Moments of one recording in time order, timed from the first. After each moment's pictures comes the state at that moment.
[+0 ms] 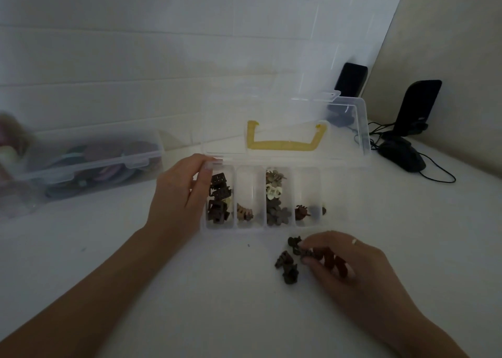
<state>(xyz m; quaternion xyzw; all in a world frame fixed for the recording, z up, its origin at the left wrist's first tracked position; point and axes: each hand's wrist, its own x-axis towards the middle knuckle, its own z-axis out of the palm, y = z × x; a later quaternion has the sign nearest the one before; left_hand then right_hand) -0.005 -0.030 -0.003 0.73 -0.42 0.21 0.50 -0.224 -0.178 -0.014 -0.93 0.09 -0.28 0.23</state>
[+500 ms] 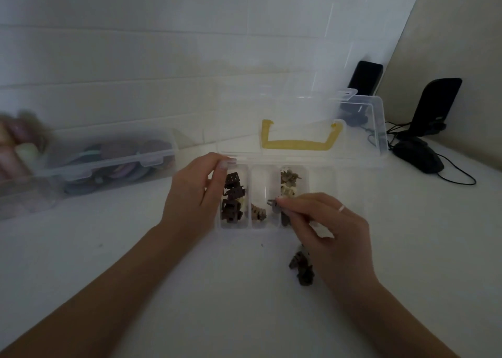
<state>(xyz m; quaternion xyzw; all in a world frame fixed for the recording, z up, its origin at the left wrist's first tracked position) -0.006 -0.029 -0.002 0.73 -0.42 0.21 0.50 -0.164 -0.156 -0.006 -0.84 0.02 -0.44 0.32</state>
